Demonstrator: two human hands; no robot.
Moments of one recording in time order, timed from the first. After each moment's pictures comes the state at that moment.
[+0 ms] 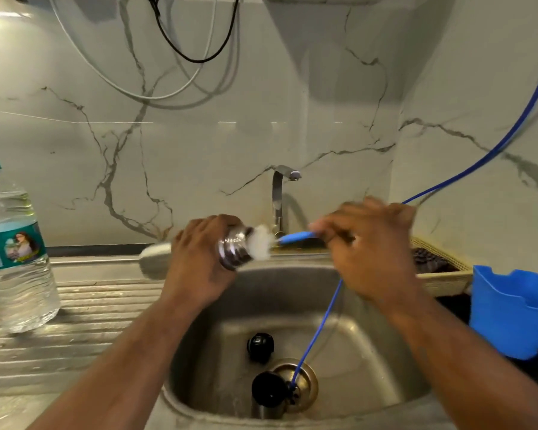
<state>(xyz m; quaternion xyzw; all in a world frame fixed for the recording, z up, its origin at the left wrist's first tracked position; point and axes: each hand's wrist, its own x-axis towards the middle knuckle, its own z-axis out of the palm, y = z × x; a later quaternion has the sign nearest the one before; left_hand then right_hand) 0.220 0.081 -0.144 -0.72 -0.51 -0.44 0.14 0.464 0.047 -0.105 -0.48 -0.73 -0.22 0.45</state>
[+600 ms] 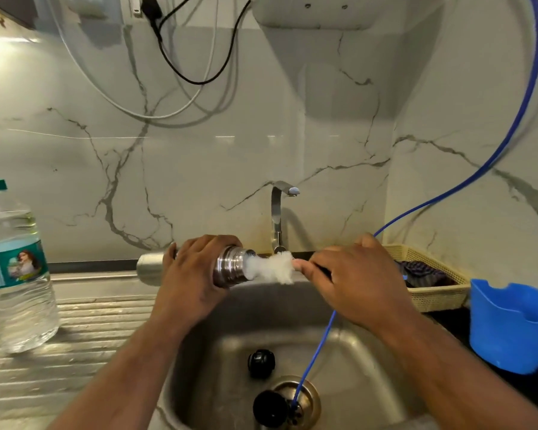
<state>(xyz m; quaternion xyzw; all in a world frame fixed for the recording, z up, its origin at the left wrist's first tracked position) 0.206 0.079 -0.143 -0.73 -0.55 -0.39 0.13 0.463 0.058 -0.118 -0.48 -0.75 -0.32 0.33</state>
